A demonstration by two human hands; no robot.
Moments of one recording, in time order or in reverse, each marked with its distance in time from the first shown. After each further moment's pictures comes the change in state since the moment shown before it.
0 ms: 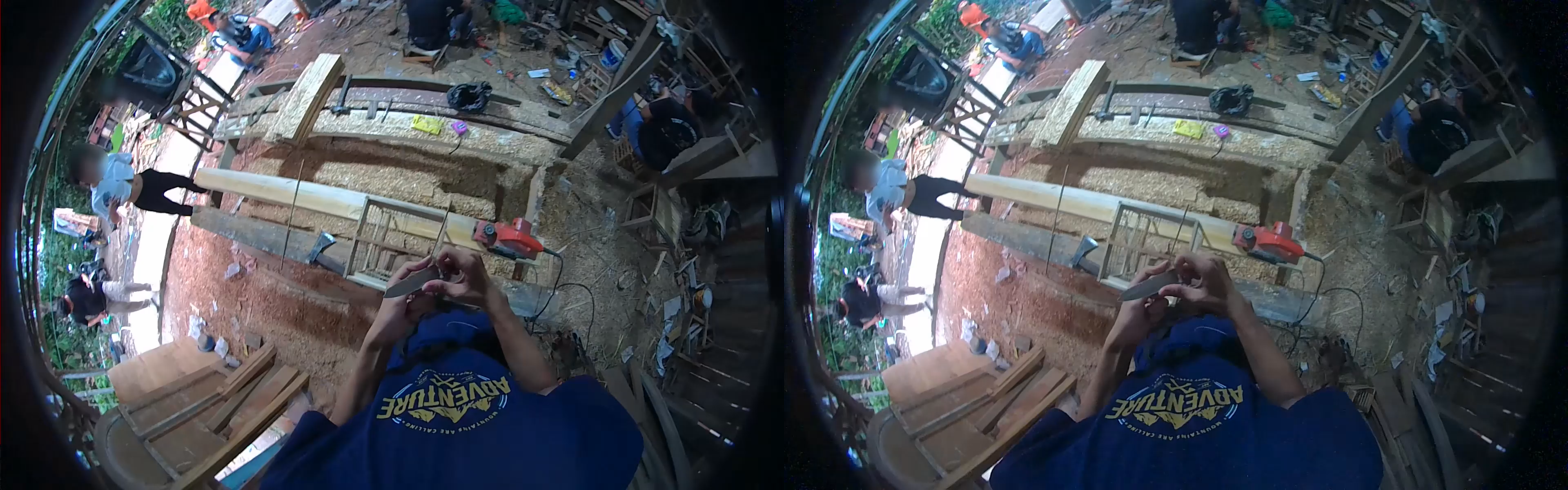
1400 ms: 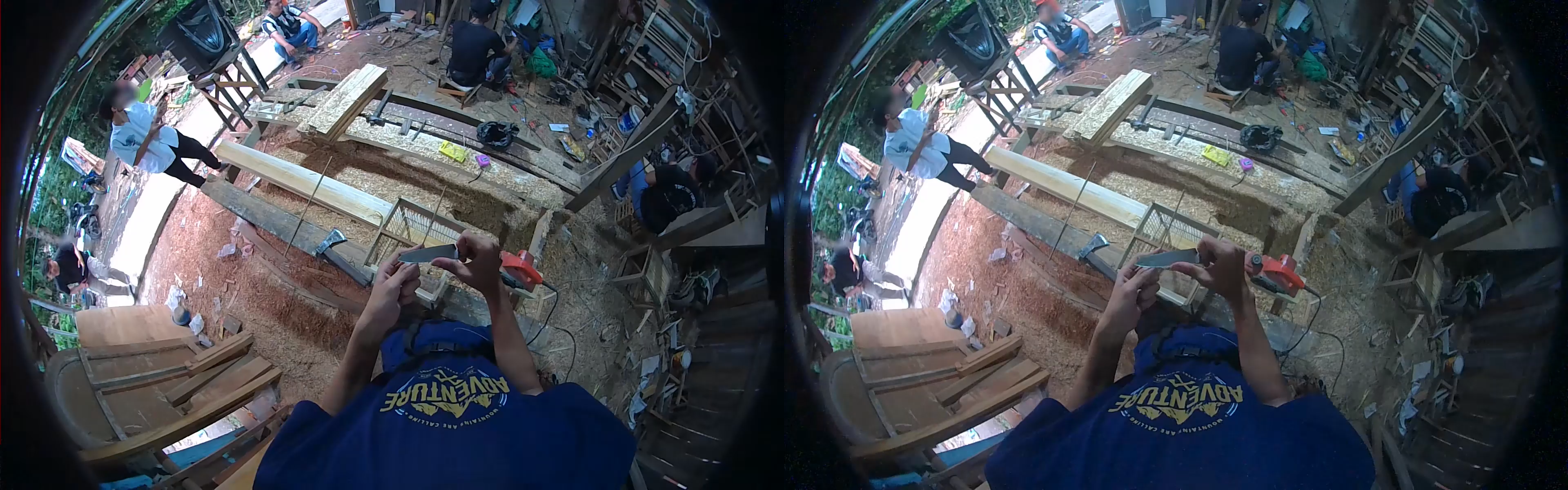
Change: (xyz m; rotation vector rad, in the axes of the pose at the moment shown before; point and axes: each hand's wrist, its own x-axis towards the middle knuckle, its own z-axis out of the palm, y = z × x) left_hand -0.046 0.030 -0.031 -0.008 -0.053 0.276; right_hand 0.029 -0.034 0.023 -0.263 0.159 -0.274
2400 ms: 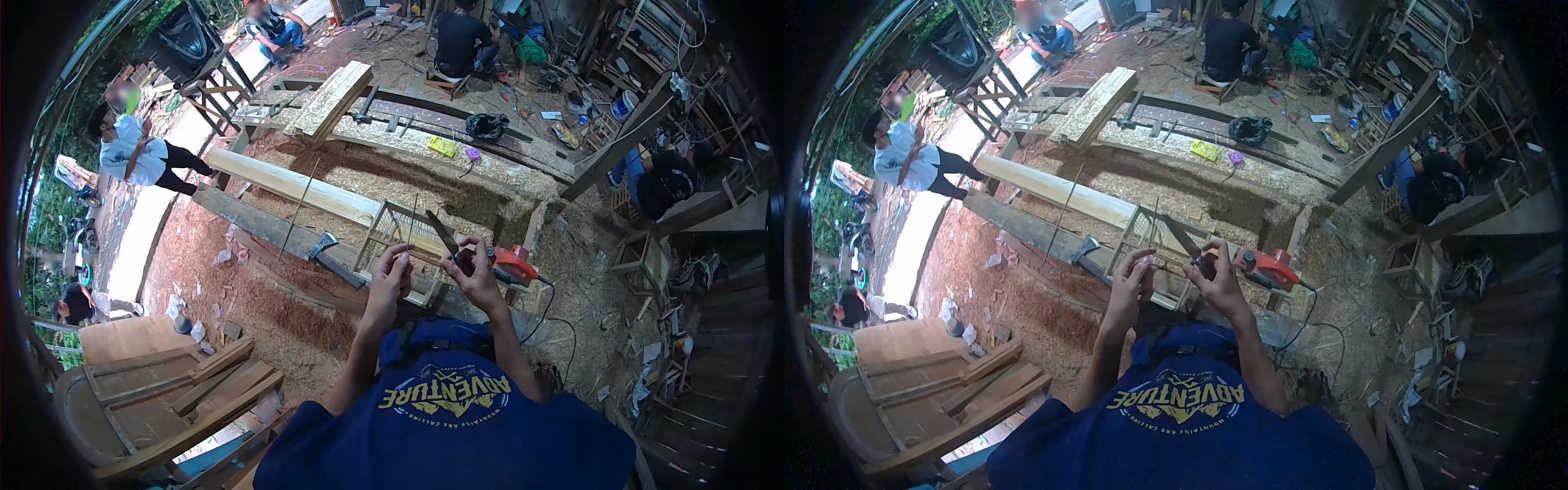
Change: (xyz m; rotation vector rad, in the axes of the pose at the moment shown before) left_hand 0.038 -0.019 0.010 0.223 0.172 0.093; right_hand -0.028 -0.002 -0.010 0.597 -0.030 0.549
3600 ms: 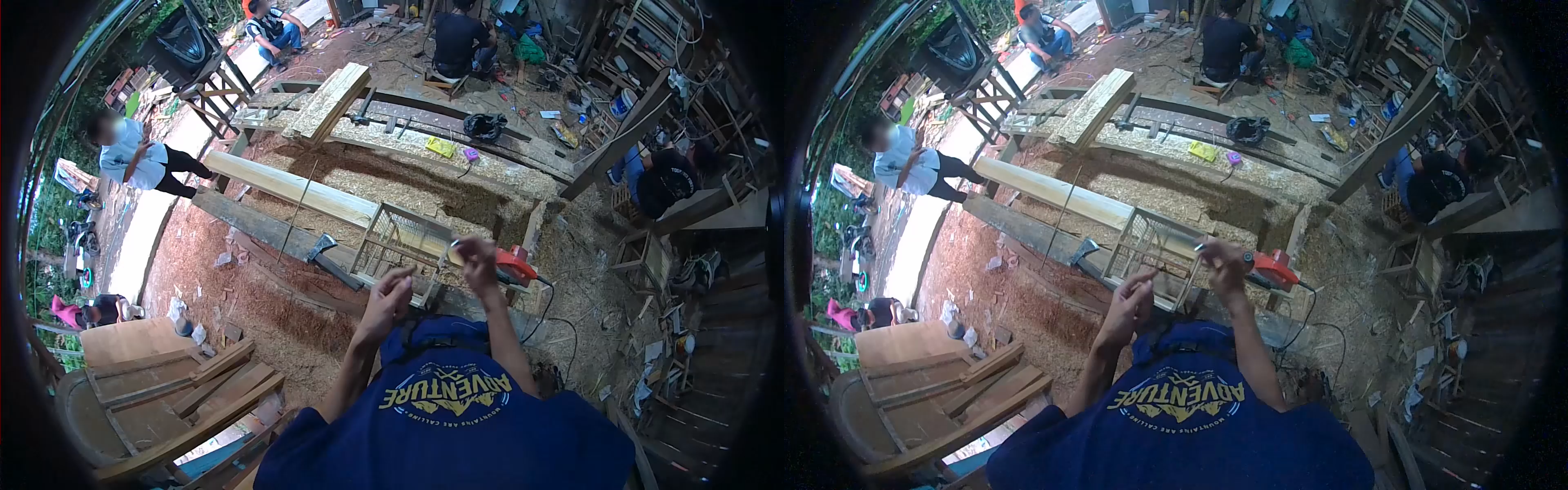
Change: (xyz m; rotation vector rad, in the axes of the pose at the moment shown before) left_hand -0.024 -0.016 -0.013 -0.048 -0.141 -0.122; right_hand 0.030 0.069 -0.025 -0.254 0.209 -0.354
